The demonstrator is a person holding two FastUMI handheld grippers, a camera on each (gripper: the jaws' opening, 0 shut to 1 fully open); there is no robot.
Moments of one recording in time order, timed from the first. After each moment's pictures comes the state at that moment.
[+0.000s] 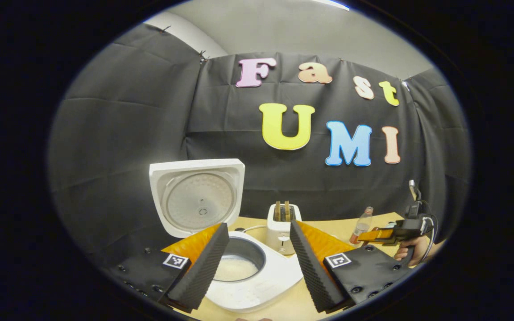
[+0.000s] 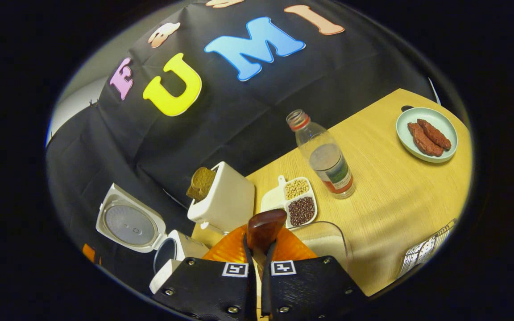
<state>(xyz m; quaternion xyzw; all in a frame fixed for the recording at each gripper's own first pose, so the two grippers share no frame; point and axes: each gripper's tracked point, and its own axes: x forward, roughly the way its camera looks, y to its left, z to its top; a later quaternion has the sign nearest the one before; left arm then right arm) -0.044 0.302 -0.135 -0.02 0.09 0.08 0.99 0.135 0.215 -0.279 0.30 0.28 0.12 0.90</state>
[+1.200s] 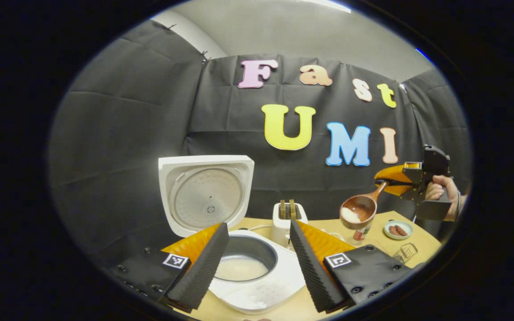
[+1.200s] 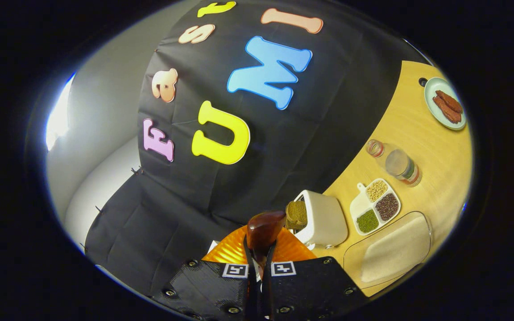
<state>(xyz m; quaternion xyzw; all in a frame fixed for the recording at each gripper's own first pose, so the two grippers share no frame) -0.062 0.344 -0.155 -0.02 0.07 0.07 0.99 0.132 0.285 -0.105 0.49 0.20 0.23 0.81</state>
